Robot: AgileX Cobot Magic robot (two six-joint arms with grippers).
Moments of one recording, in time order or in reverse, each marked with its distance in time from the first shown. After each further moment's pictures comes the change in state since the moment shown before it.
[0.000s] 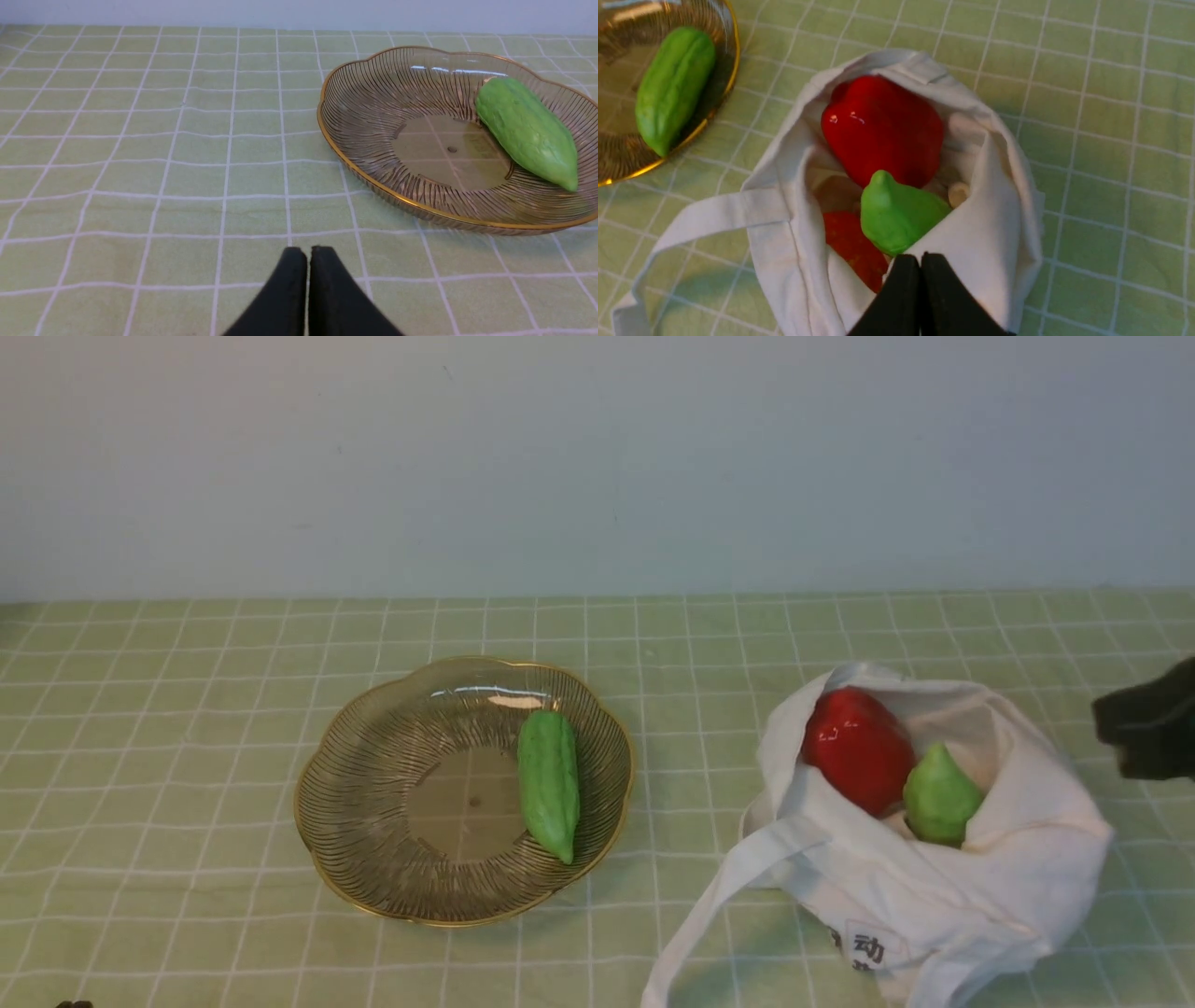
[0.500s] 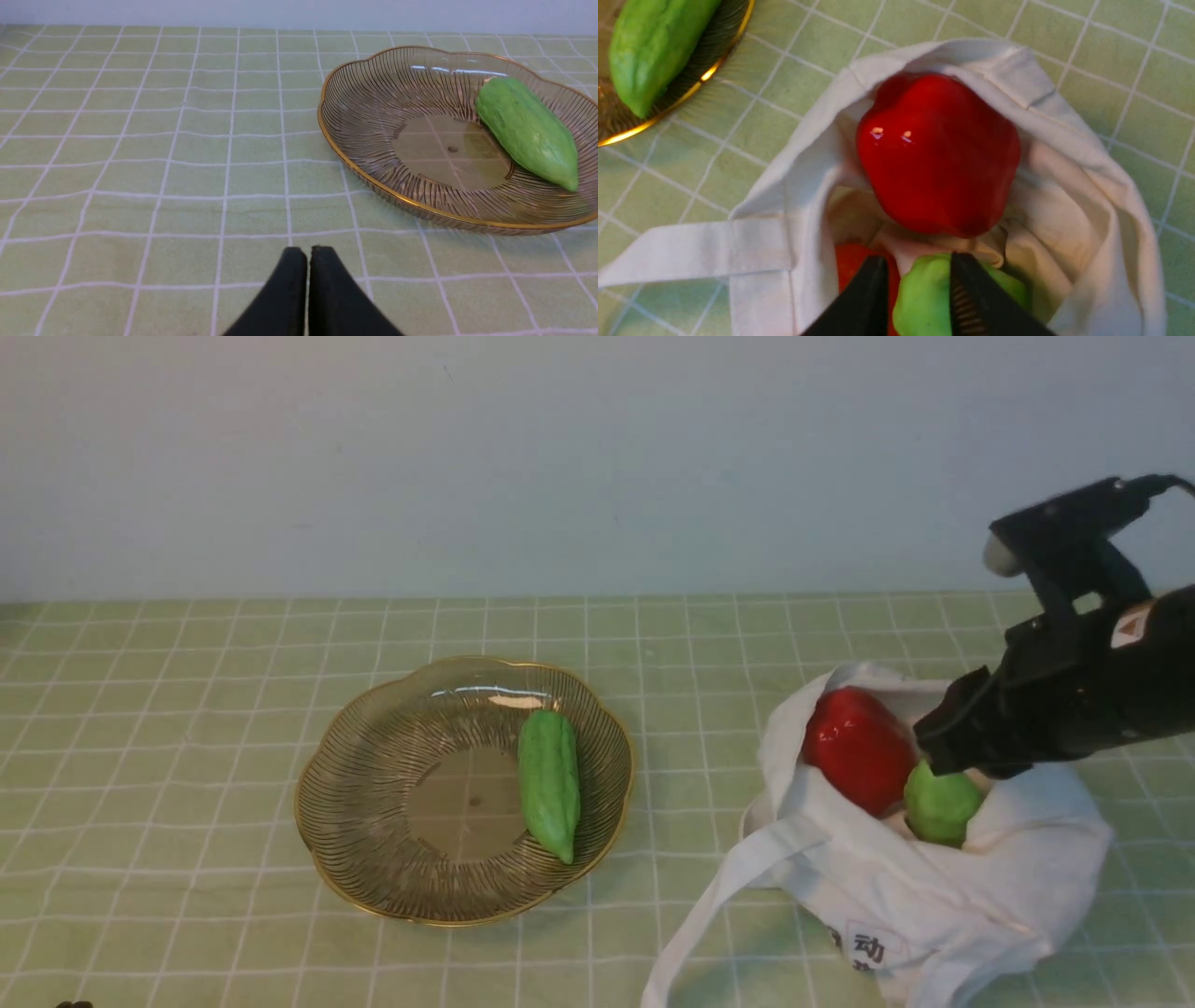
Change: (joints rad) right arm 0.140 0.321 -0.082 -0.092 -0.134 0.017; left arm 0.000 0.000 0.000 0.000 0.000 0.000
